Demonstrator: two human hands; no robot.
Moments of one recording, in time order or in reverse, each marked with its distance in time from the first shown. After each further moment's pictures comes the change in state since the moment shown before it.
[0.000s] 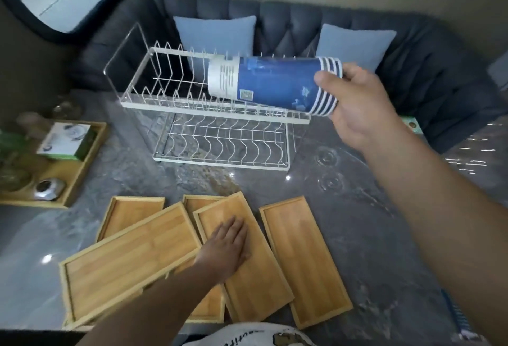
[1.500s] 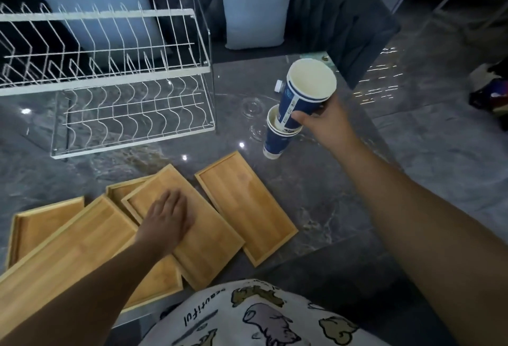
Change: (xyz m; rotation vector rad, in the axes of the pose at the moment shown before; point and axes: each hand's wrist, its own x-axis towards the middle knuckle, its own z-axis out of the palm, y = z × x) left_hand 0.001 -0.002 -0.006 -0.012 0.037 0.049; right_hand -0.083 0.109 -0.187 -0.623 0.398 0.081
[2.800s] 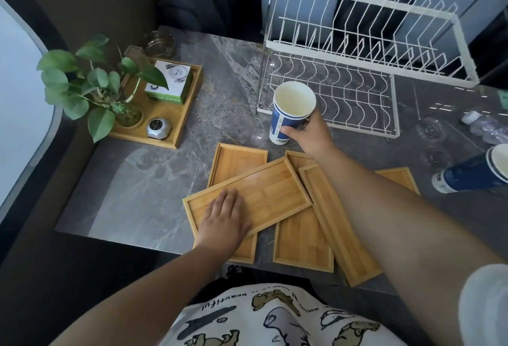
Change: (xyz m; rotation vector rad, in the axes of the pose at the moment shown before) left_hand -0.181 -0.164 0.026 -0.126 0.027 -0.374; right_hand -0.099 -0.111 0.416 -0.030 -0.486 -0.092
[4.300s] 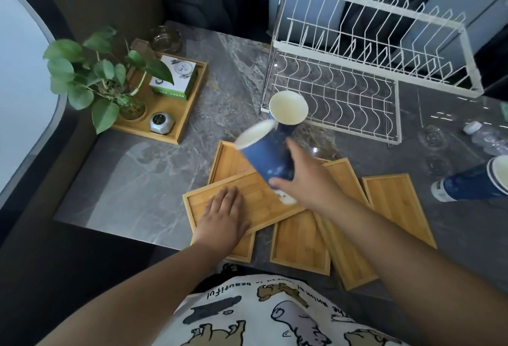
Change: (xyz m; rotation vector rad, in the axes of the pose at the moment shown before) left_hand 0.001 -0.003 0.007 0.007 0.050 -0.003; right_hand -0.114 -0.038 -0.005 -0.474 -0.323 -0.217
